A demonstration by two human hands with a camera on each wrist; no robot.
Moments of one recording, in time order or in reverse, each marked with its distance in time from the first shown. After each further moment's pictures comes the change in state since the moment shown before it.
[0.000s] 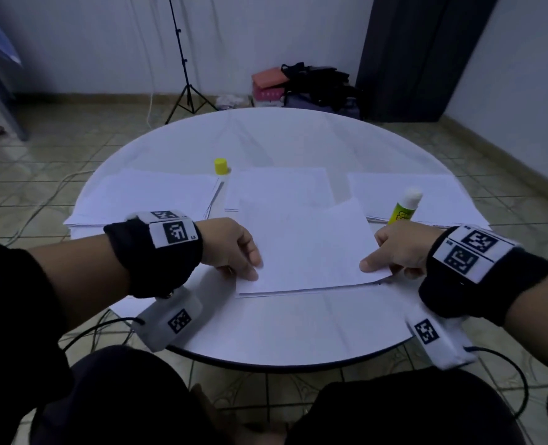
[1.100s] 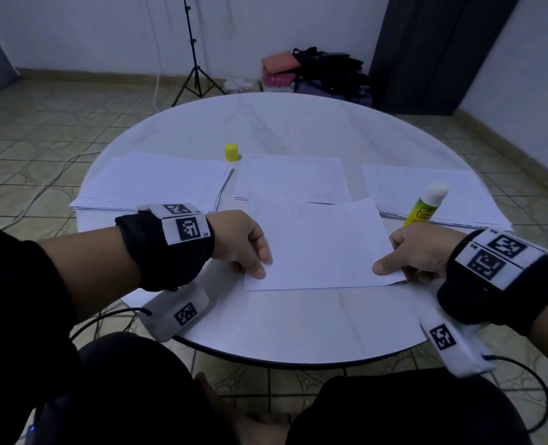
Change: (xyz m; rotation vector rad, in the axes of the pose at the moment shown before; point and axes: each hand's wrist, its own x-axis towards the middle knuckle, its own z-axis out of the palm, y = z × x) left_hand 0.002 -0.007 0.001 0.074 -0.008 0.001; right_hand 0.008 0.004 0.007 -0.022 -0.001 0.000
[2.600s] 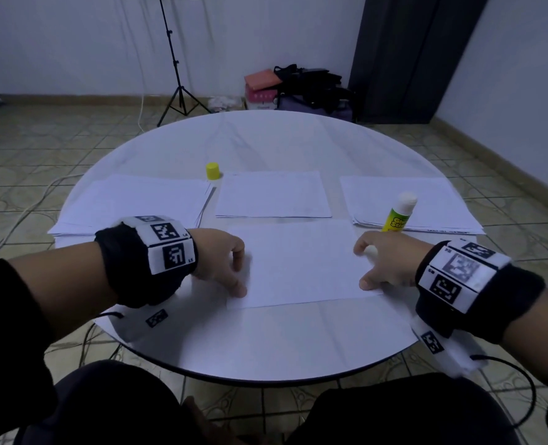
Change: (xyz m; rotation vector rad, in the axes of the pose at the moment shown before) left_hand 0.003 0.015 -0.006 0.524 -0.020 -0.096; right_hand -0.015 -0.011 0.000 -0.358 0.081 -0.056
